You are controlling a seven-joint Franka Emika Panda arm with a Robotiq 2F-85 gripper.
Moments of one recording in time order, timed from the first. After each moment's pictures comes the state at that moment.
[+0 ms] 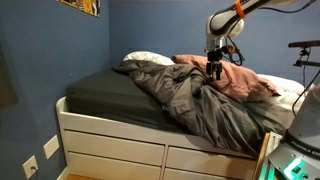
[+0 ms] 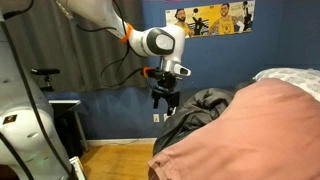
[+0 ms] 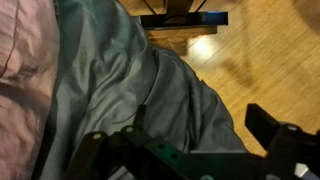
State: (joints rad) arm -0.08 -0.14 -0.12 -2.29 -0.05 1.86 -0.11
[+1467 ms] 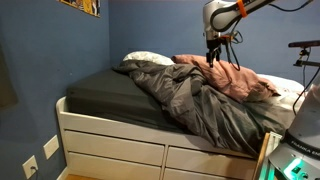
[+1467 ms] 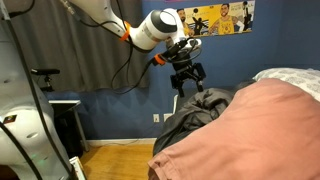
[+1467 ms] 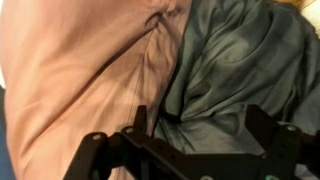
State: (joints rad) arm -0.09 -0.13 -0.10 -2.14 -0.52 1.92 0.04
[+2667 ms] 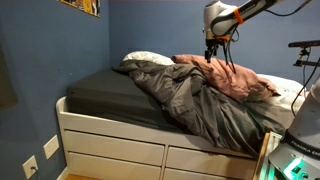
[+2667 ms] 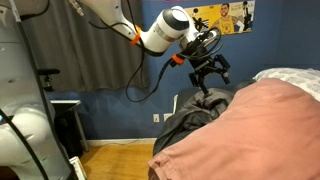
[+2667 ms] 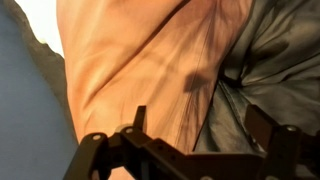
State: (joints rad) arm -0.14 -0.05 -0.14 -2.06 -0.68 2.11 0.05
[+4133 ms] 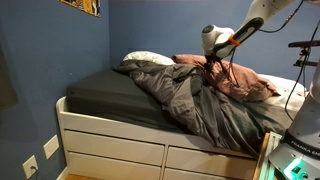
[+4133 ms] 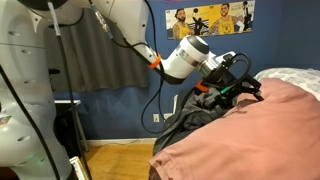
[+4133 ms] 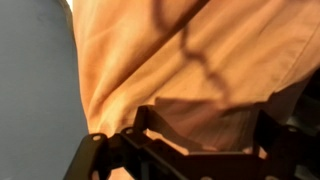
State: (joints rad) arm -0.19 0.17 -0.24 -2.03 -1.06 2.38 0.32
